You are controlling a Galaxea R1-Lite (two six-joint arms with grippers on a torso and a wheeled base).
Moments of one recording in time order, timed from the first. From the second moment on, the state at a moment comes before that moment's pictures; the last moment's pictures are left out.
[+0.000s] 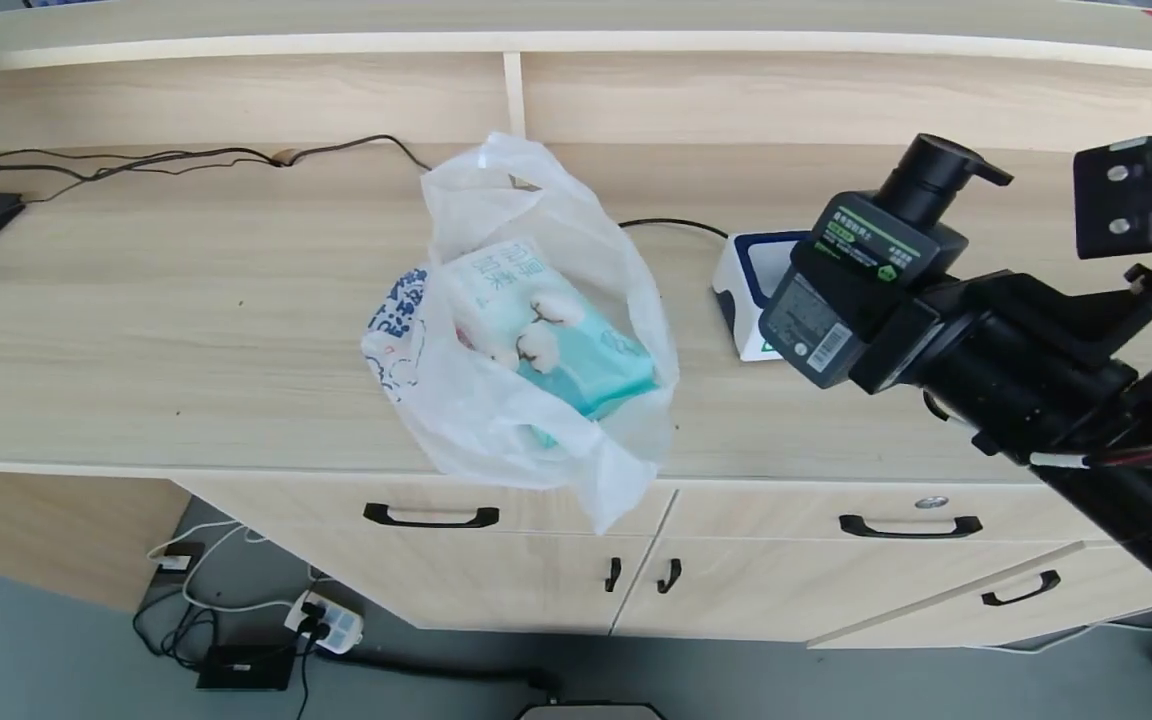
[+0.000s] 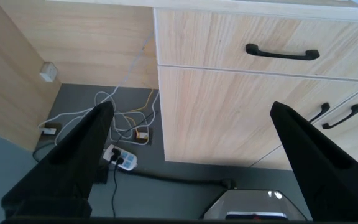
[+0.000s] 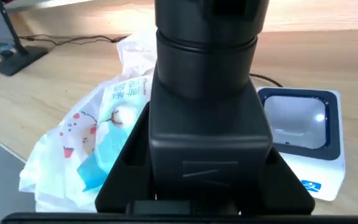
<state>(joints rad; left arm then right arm) 0.00 0.00 0.00 -0.02 0.00 0.03 0.57 1.54 -0.65 -1.21 -0.04 0.01</state>
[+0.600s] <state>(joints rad) 0.00 0.00 0.00 -0.02 0.00 0.03 0.33 1.64 -0.78 -1.19 0.09 -0.22</state>
